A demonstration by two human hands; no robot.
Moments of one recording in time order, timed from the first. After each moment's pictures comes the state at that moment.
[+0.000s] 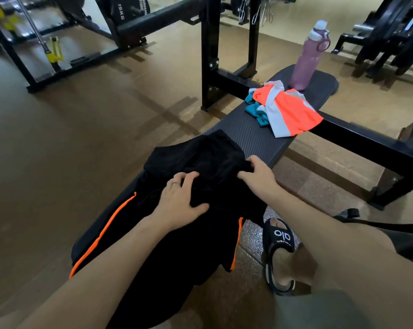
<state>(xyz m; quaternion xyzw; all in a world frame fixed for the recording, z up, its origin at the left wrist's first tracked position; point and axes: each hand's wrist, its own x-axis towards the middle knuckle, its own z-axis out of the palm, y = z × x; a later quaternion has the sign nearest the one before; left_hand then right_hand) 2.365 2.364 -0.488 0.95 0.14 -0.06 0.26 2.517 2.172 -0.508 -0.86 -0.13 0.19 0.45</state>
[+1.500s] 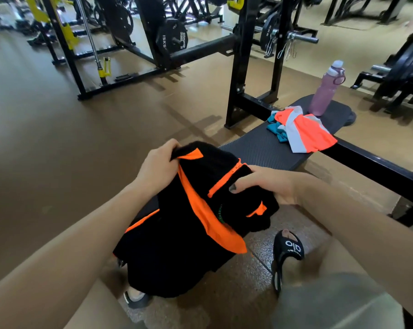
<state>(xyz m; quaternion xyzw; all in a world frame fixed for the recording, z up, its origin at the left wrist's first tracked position) 2.285 2.421 -0.367 0.91 0.23 0.15 0.32 2.394 2.177 -0.334 -0.64 -0.21 0.57 0.47</state>
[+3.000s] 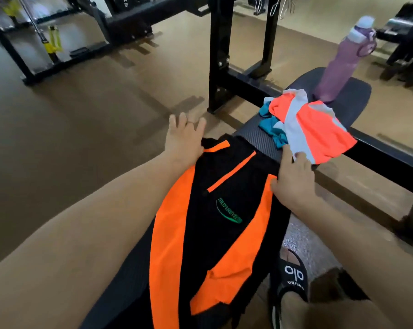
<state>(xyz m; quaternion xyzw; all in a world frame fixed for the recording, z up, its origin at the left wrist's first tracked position) 2.607 2.449 -0.481 0.98 0.12 0.00 -0.19 2.644 2.183 -0.517 -0.98 -0.15 0.01 0.16</state>
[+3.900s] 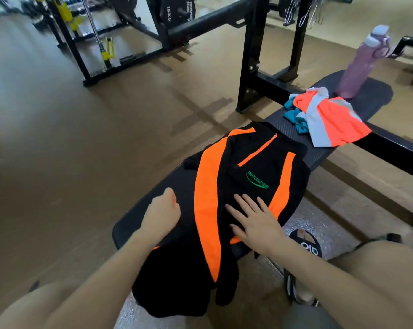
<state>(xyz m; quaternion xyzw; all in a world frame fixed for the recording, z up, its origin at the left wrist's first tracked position) 2.287 2.417 -0.477 0.89 0.38 -0.06 0.24 2.422 2.186 -0.558 -0.86 -0.49 0.10 0.02</state>
